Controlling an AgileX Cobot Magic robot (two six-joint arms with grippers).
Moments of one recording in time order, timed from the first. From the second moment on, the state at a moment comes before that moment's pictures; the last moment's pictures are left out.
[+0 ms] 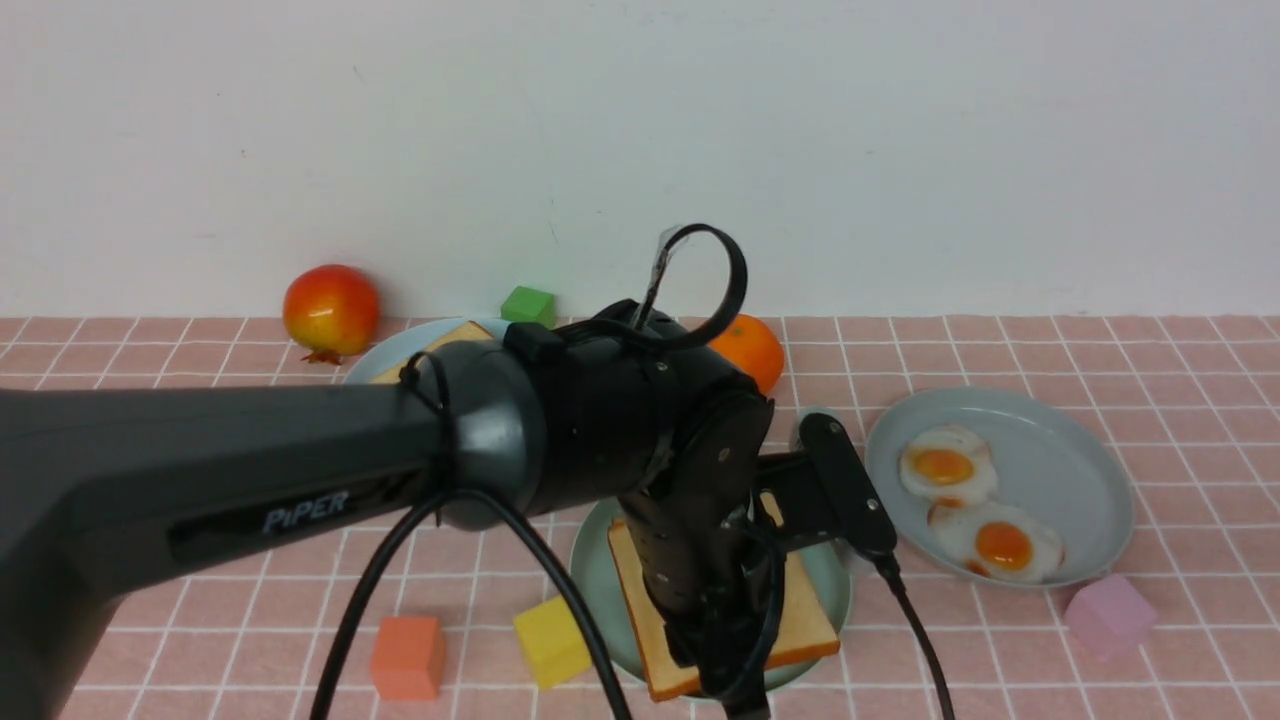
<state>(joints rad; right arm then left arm) 0.74 0.44 -0.98 0.00 1.17 0.23 -0.83 1.92 -1.42 0.01 0.76 0.43</state>
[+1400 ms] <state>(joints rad) 0.74 0.35 -0.98 -0.08 1.19 0.26 -0.83 0.22 -0.26 -0.31 0.09 0.14</state>
